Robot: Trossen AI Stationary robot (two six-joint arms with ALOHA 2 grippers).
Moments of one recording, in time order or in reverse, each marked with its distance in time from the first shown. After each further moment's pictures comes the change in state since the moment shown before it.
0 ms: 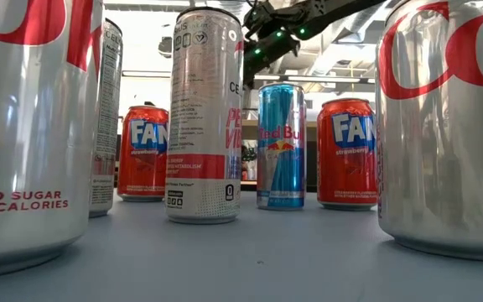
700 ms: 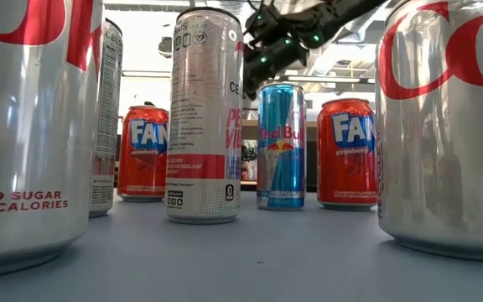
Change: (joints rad) left arm 0.000 0.000 0.000 -0.010 0.002 -0.040; right arm 0.094 -0.119 -0.365 0.266 0.019 0.032
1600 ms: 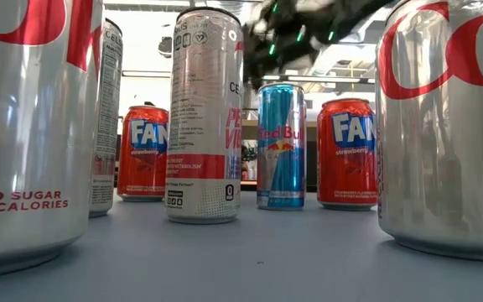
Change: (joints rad) left arm 0.094 0.098 0.001 0.088 0.022 0.080; right arm -0.008 -0.116 -0.107 0.137 -0.065 0.114
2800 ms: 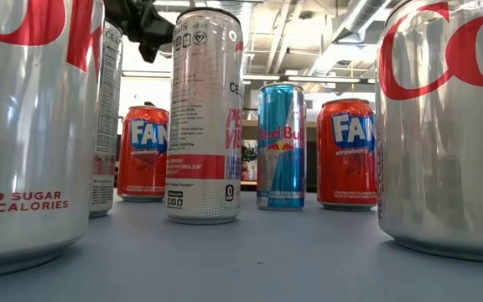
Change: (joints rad) left arm 1.387 0.792 0.489 -0.324 1.572 -0.144; right arm 0.636 -0.993 -0.200 -0.666 0.922 0.031
